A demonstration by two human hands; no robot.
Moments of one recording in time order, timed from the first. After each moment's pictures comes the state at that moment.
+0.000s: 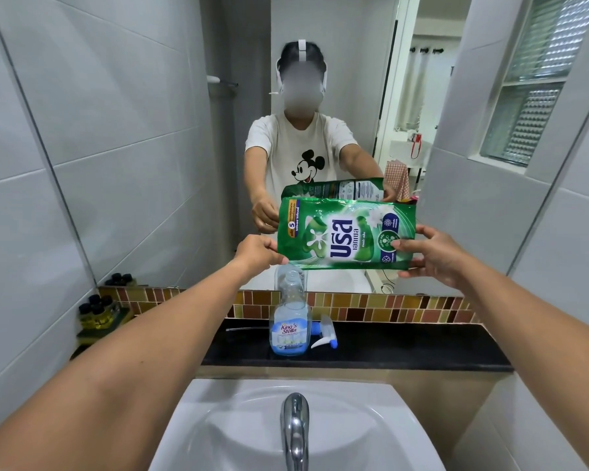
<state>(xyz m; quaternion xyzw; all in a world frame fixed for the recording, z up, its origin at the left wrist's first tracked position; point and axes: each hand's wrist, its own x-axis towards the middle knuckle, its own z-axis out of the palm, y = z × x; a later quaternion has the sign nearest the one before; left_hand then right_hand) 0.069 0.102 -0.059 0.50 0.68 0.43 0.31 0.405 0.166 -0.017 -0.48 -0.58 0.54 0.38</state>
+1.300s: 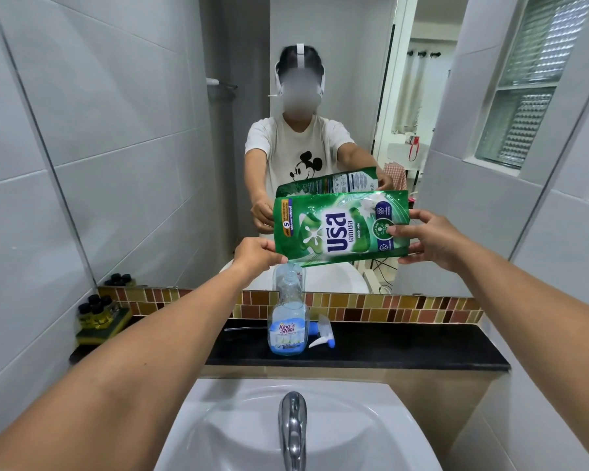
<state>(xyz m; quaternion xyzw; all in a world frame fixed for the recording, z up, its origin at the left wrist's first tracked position) 0.078 0.093 -0.060 0.47 0.67 0.48 0.31 0.401 0.162 0.014 -0.49 -0.62 0.49 0.36</state>
